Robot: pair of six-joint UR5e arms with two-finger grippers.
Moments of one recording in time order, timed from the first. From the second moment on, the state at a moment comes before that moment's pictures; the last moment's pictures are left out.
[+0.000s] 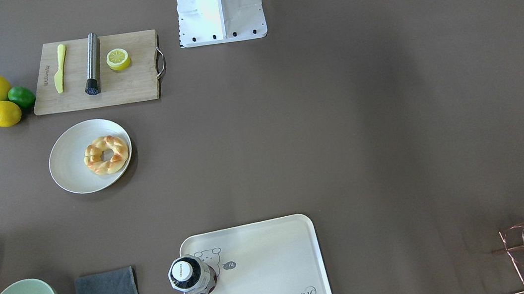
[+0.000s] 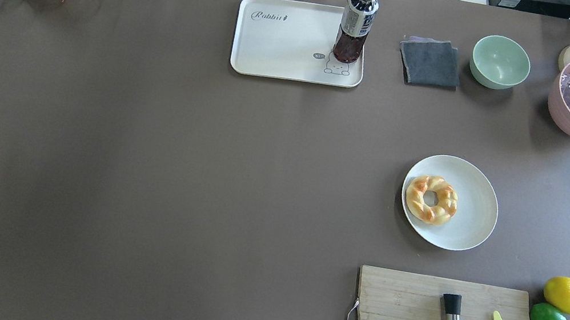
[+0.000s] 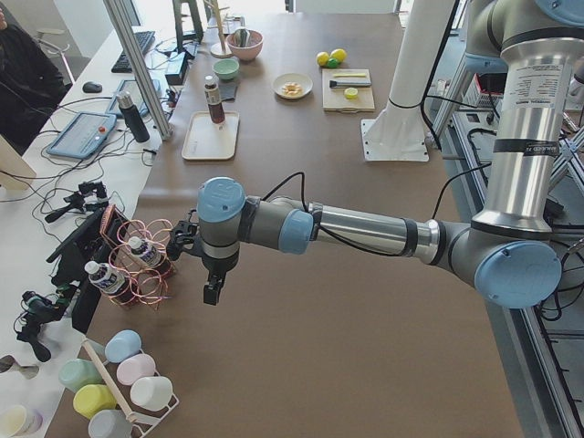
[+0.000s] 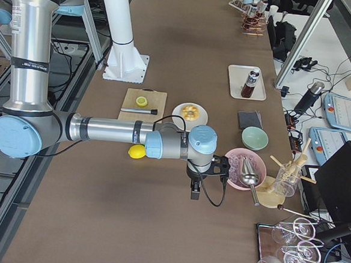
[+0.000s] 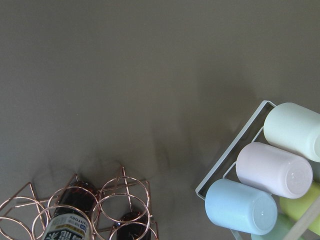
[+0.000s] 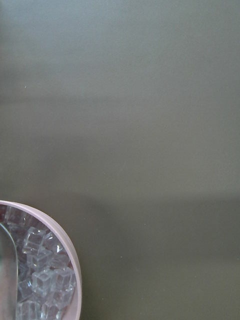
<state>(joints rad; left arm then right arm) -1.61 -1.65 -1.65 -1.65 -2.31 0.00 1.55 -1.62 1.65 -1.51 2.29 0.08</state>
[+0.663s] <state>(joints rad) -1.61 -1.66 -1.64 -1.64 -2.31 0.01 1.56 -1.63 1.64 -1.51 2.29 0.08</state>
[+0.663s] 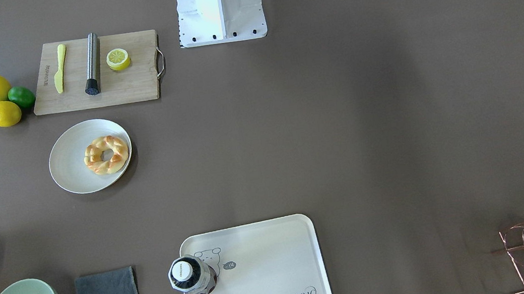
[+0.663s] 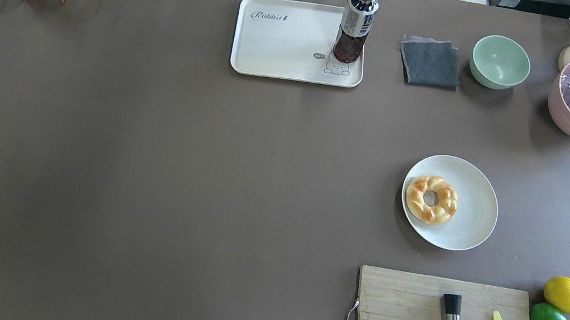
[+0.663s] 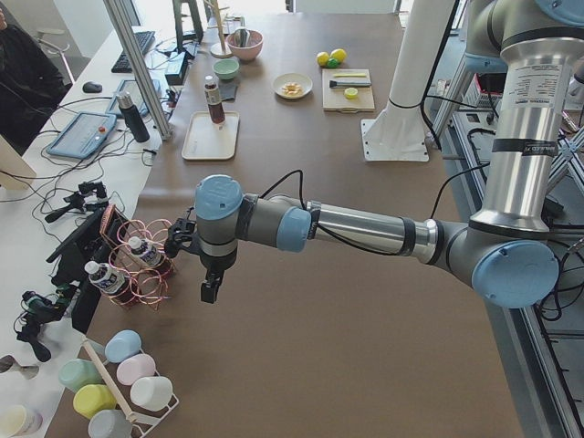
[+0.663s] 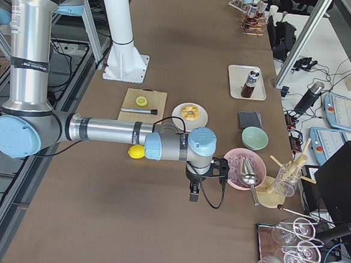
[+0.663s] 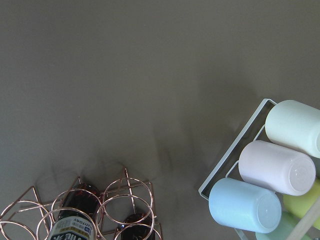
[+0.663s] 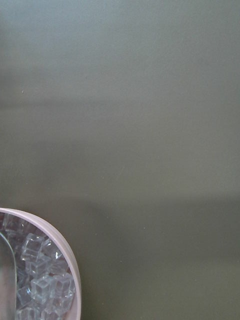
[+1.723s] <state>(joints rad) -1.61 -1.67 -1.64 -1.65 -2.31 0.01 1.36 -1.60 1.72 -1.34 2.31 0.41</state>
